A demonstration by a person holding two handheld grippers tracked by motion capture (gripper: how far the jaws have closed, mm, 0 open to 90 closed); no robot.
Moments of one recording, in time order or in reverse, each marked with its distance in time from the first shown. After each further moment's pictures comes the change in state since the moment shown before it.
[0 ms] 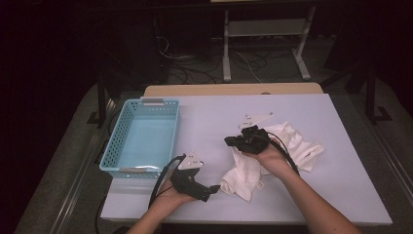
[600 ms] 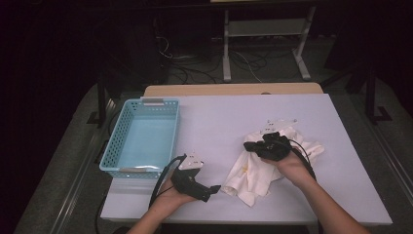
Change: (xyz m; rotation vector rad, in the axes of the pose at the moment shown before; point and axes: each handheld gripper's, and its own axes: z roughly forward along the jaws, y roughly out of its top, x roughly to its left) left arm -0.001 0.000 0.001 0.002 0.000 0.003; right arm -0.011 -0.036 -0.042 0.009 -0.053 0.072
